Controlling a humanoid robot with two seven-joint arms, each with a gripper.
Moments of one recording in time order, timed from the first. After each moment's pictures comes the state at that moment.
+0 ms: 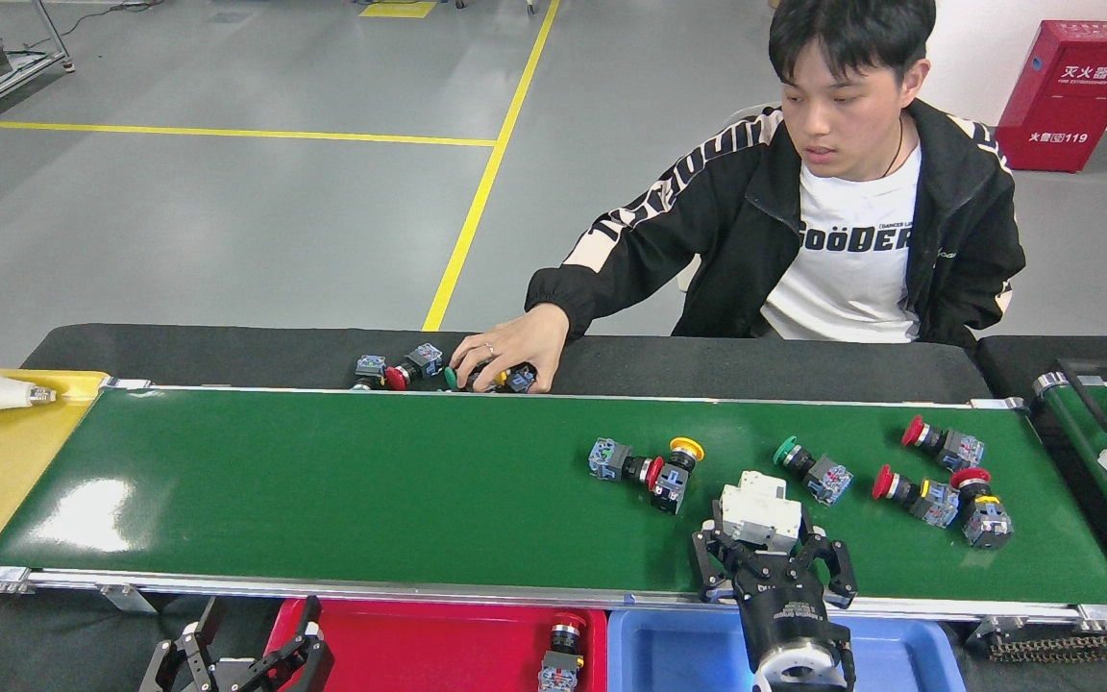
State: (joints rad) left arm 0.24 -0.02 0.14 -1.77 -1.51 -0.25 -0.06; right arm 0.14 -0.04 0.28 -1.67 1.34 0.10 0.06
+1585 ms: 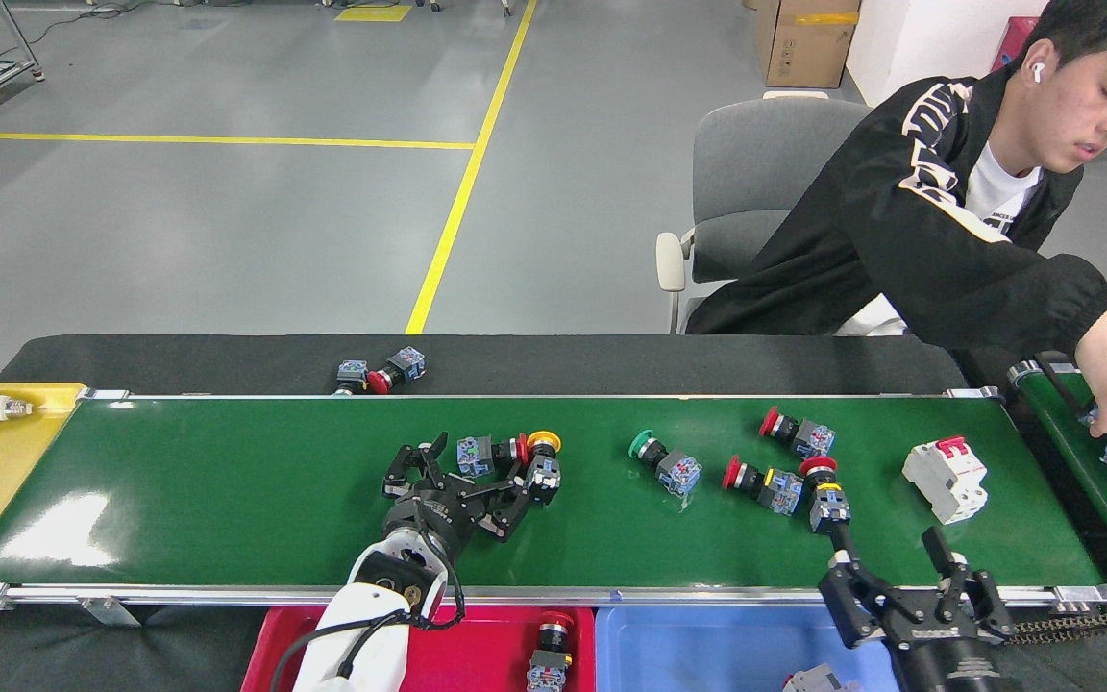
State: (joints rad) left arm -0.47 -0.10 -0.23 -0.97 -1.76 -0.08 -0.15; right arm 0.21 0.09 -0.11 -1.74 1.39 -0.14 0.05
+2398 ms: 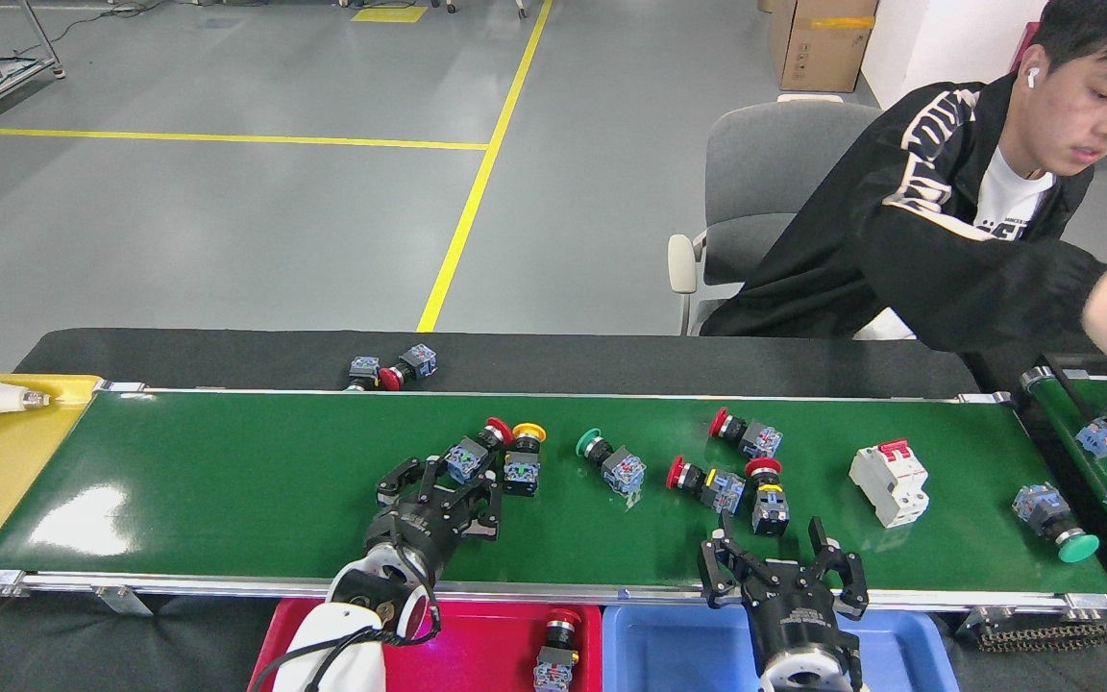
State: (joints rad) left arm -0.20 -0.03 -0.16 -1.37 -1.58 -0.17 -0.15; right arm -0.12 0.11 0.18 -1.40 1.47 0.32 0.17
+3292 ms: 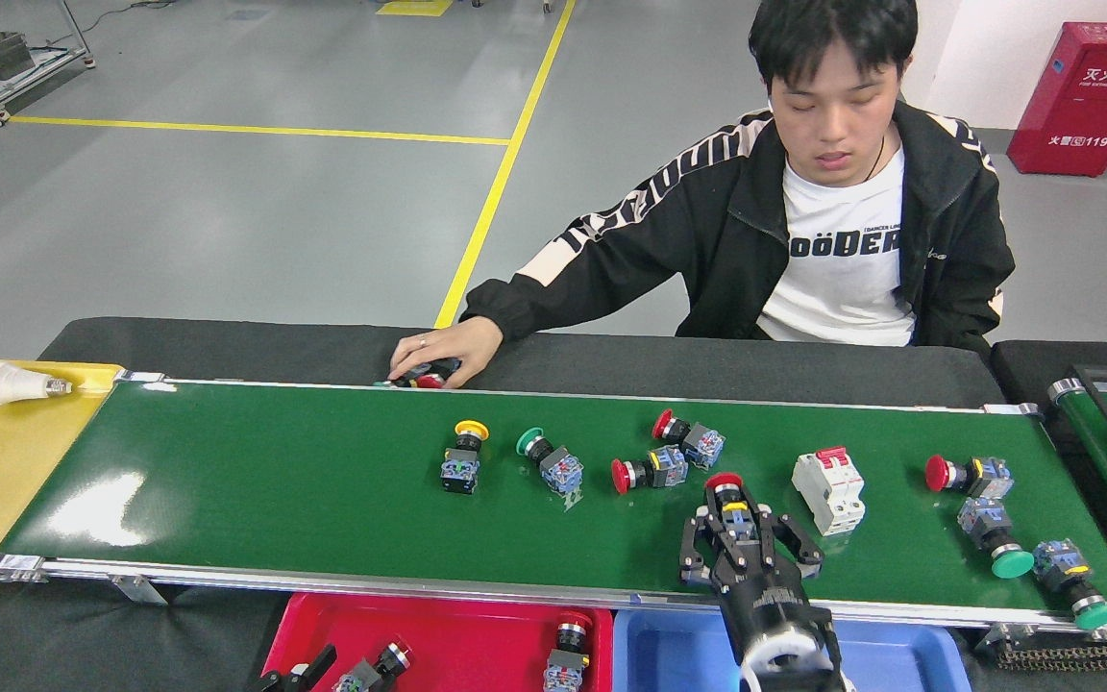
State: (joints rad) left arm 0.36 -0.01 0.14 -1.77 -1.56 -0.47 -0.07; right arm 0.14 0.07 0.27 -1.73 1.44 0.02 0.19
